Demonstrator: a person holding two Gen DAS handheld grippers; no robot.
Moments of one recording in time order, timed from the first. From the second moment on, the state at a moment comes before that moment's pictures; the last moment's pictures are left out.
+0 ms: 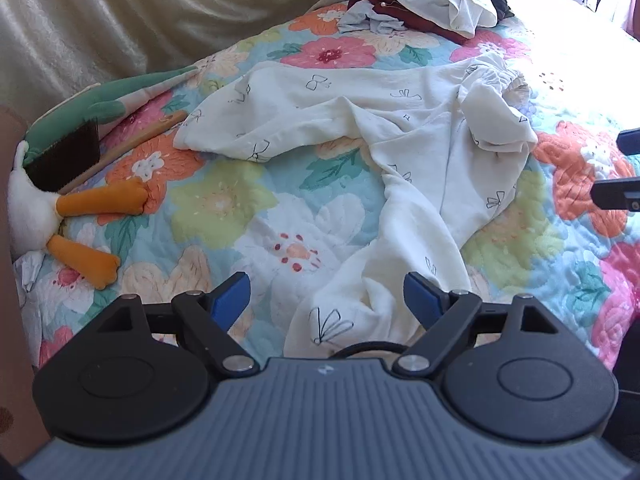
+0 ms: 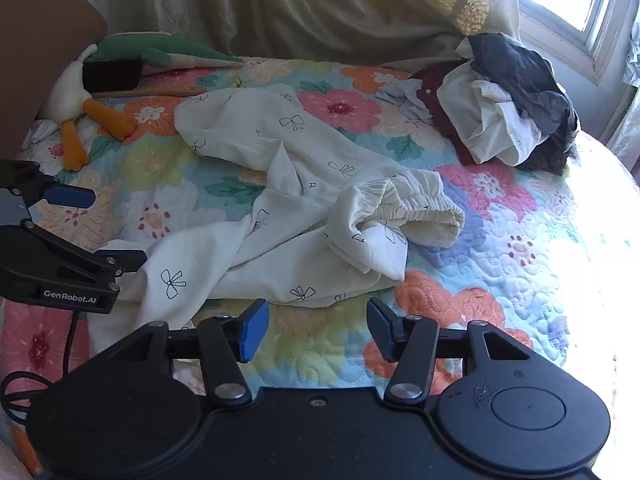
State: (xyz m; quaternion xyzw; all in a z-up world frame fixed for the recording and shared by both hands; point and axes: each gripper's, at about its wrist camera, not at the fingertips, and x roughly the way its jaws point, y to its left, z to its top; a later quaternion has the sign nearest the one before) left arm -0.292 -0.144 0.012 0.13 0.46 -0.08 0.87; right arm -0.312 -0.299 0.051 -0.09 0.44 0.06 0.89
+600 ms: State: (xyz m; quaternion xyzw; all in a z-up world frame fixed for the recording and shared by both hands) left arm -0.335 -0.126 0.036 0.11 0.45 -0.07 0.89; right arm -0.415 -0.321 0.083 -0.20 0.40 0.07 0.89
